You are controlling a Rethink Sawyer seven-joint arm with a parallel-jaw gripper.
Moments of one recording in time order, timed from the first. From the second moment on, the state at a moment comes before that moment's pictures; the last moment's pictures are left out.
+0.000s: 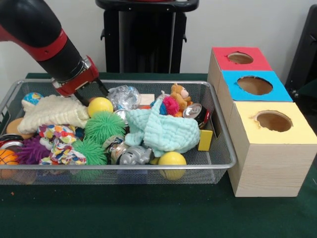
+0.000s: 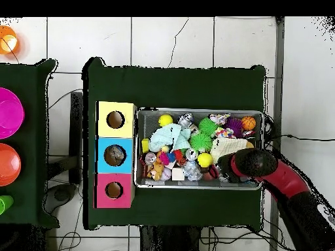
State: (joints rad) arm -0.96 -0.41 0.39 1.66 -0.26 0.86 0.86
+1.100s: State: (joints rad) arm -0.96 -0.45 0.39 1.80 -0.26 0.85 0.86
